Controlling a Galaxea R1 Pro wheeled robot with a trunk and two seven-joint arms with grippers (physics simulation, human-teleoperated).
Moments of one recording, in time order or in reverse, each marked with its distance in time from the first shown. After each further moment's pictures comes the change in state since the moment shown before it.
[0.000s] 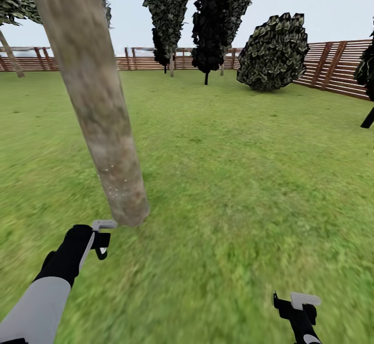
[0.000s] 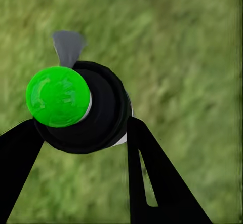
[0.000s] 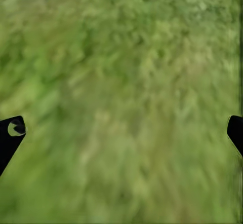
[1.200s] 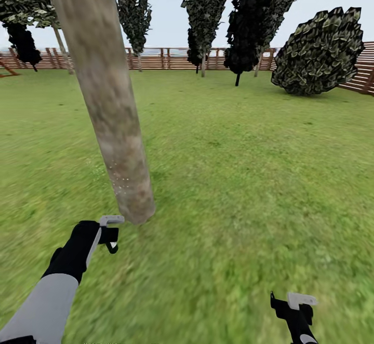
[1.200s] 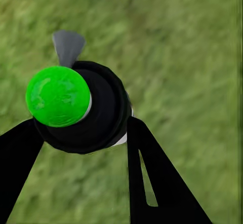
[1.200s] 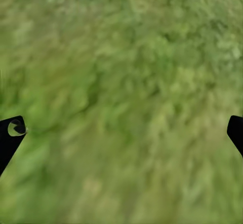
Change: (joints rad) left arm -0.014 -0.044 -0.005 -0.030 0.037 0.009 -0.005; right arm 0.000 0.017 0.000 0.000 -0.001 0.001 -0.001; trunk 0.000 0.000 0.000
